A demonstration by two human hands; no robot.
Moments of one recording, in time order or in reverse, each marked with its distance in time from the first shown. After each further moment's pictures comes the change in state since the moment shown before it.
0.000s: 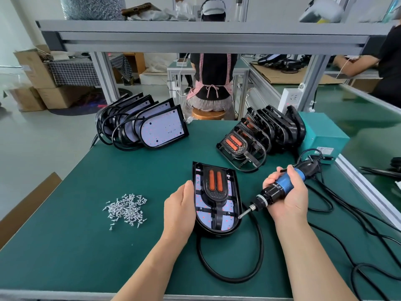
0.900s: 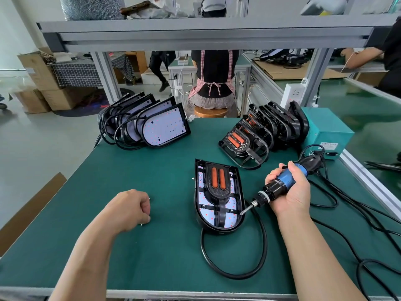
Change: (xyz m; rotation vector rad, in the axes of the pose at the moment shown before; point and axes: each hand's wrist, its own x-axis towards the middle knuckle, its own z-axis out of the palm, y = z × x) left_hand 0.033 0.009 -0.127 0.975 -0.374 -0.065; right_hand 0.002 0.003 0.003 -0.007 0.036 0.005
